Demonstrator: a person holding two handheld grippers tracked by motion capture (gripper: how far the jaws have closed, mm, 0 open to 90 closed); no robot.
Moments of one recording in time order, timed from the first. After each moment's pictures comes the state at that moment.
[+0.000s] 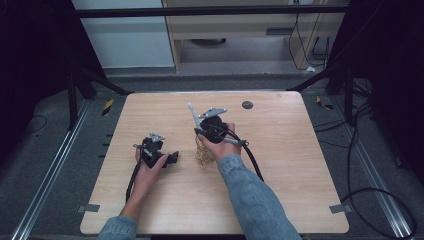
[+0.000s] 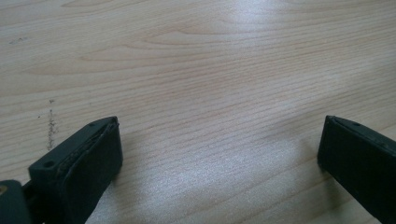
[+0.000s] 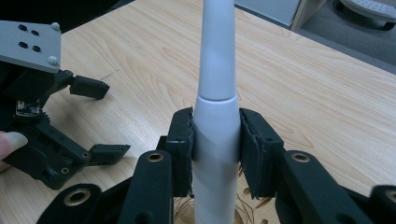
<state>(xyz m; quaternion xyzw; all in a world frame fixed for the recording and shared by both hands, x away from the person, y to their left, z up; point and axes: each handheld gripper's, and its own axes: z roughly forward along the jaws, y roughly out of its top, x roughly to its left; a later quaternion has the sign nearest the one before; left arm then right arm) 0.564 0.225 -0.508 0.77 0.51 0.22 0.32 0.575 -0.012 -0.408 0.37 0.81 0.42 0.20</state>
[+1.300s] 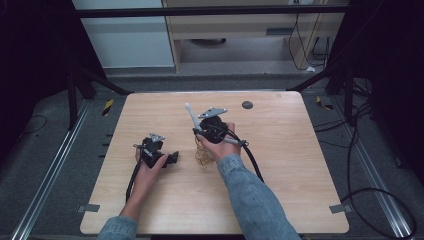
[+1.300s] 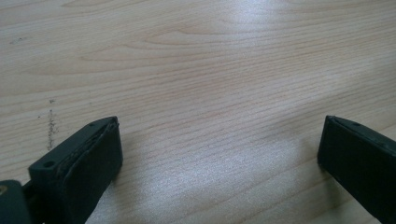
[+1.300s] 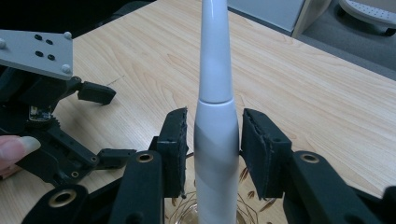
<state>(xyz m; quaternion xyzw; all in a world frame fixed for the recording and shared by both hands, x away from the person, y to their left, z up) 0.564 0.225 -0.508 0.77 0.51 0.22 0.32 0.571 -0.011 -0.404 0.37 0.80 0.43 0.19</state>
